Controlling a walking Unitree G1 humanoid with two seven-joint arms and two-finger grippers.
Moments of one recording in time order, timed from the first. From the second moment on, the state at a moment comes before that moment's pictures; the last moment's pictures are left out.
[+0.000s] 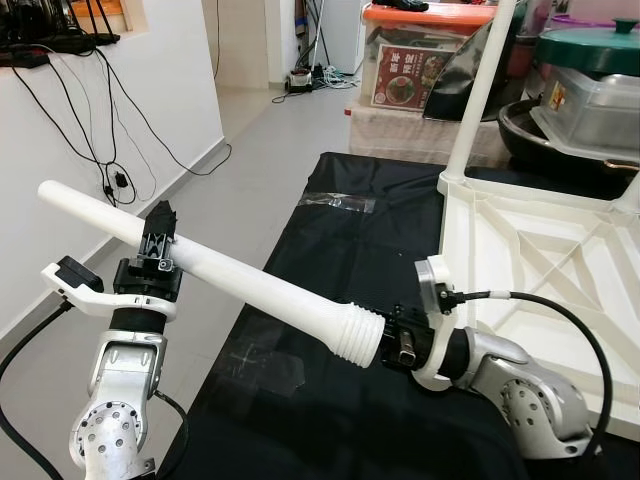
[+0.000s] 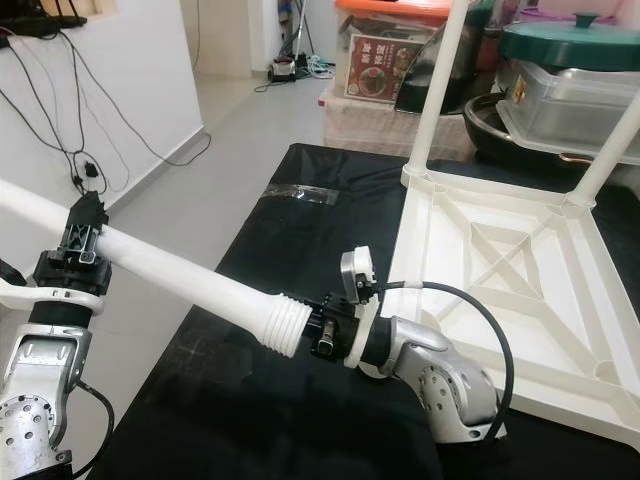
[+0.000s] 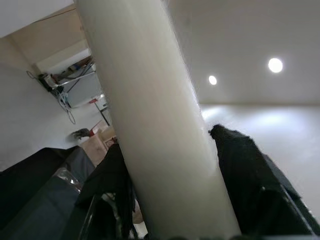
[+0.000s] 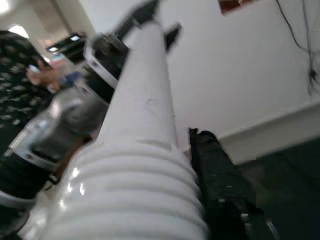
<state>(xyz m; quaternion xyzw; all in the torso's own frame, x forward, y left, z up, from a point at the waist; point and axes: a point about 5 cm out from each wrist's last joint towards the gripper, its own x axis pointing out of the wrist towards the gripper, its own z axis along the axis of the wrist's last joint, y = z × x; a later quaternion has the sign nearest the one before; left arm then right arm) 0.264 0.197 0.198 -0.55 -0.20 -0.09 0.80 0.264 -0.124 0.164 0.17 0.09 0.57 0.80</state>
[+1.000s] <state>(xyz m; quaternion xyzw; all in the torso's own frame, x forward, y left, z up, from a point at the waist) 0.264 0.202 0.204 -0.52 -0.21 -0.07 0.82 0.318 -0.212 0.209 0.06 0.05 0.43 0.90</state>
